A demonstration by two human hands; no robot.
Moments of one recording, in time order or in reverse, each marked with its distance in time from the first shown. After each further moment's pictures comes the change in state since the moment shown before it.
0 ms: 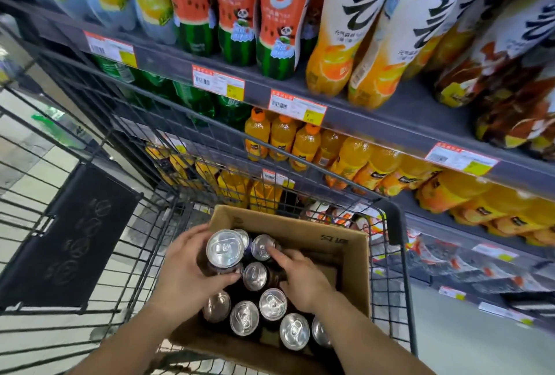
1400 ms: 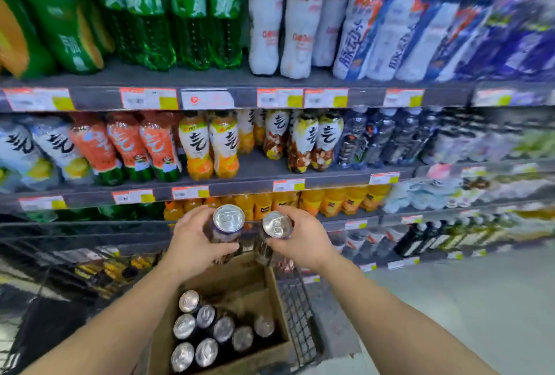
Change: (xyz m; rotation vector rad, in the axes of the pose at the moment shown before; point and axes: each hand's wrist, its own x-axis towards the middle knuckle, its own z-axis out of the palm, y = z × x) left_hand -0.004 0.244 -0.053 0.075 -0.201 0.396; right_hand -0.277 -0.041 -0.168 0.448 0.839 0.094
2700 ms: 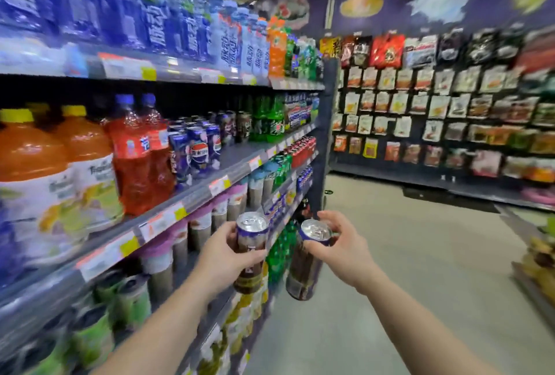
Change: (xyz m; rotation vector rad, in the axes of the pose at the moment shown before) left_hand 0.156 0.907 0.752 -0.639 -0.857 0.653; right_hand -0.188 0.618 -0.819 0.111 1.218 0.490
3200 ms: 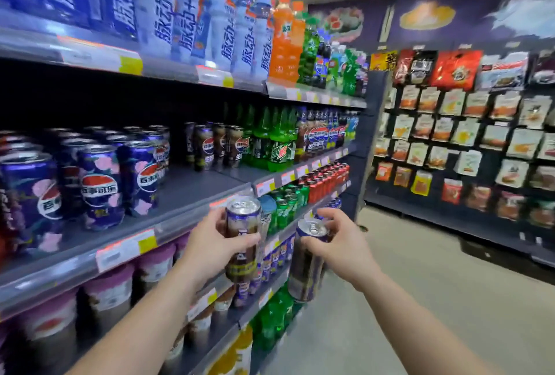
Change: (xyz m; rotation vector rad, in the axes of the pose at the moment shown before) left_hand 0.308 -0.012 0.119 0.030 0.284 0.022; right_hand 0.373 0.122 -0.025 -0.052 -0.176 -0.147
